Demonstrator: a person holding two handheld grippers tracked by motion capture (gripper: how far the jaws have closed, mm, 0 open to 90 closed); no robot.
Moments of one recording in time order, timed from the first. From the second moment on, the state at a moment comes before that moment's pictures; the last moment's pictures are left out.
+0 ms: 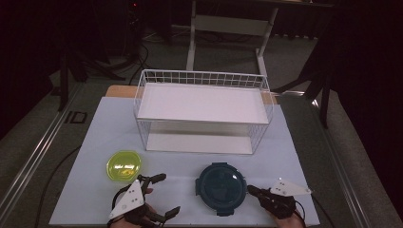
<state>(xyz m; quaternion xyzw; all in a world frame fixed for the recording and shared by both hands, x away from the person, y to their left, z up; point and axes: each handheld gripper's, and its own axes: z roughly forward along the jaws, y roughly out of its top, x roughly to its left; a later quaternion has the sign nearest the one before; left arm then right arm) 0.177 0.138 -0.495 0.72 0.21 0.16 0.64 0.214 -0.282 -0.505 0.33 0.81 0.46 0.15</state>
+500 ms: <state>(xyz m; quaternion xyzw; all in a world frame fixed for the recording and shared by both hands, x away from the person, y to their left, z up) 0.176 0.137 -0.496 0.73 0.20 0.15 0.63 0.225 -0.246 -0.500 0.30 0.82 0.48 0.12</state>
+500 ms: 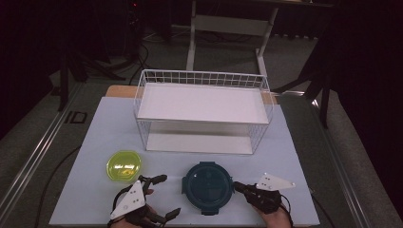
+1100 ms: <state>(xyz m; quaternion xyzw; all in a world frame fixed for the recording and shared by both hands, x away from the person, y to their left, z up) 0.176 0.134 -0.491 0.74 0.20 0.15 0.62 0.218 -0.254 -0.480 0.27 0.79 0.52 0.15</state>
